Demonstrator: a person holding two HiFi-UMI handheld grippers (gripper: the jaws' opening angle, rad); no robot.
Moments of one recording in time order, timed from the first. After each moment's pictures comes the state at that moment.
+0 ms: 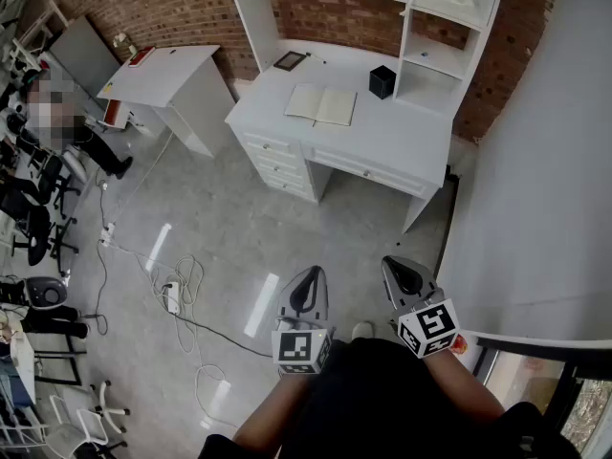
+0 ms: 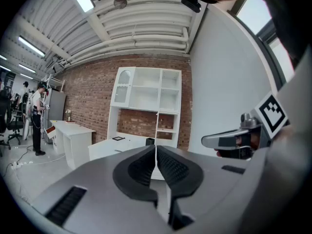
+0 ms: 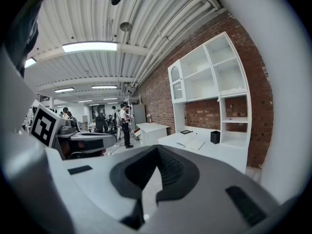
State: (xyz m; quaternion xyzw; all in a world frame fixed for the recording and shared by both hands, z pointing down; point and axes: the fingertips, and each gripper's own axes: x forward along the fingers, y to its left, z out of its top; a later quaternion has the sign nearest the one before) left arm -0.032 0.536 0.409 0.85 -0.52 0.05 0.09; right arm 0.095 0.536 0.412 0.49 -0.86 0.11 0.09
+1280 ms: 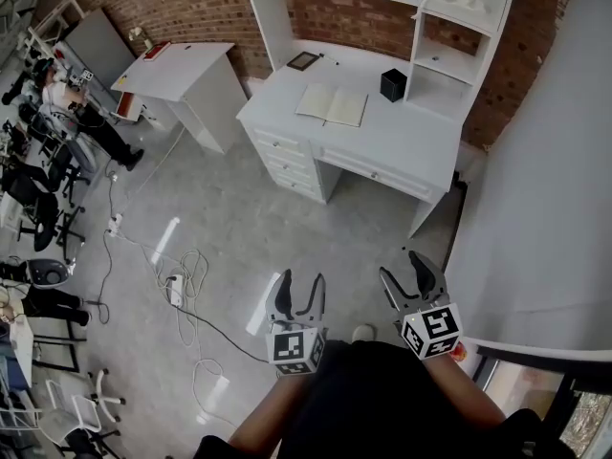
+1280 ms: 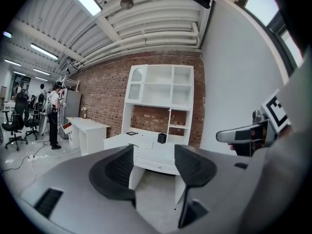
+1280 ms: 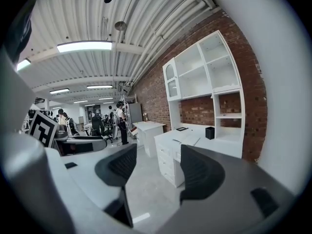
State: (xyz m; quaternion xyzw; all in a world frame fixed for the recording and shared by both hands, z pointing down) left arm -0.059 0.553 0.435 0.80 -0.58 0.06 0.12; right arm 0.121 0.545 0.428 0.51 -0.84 0.13 0.09
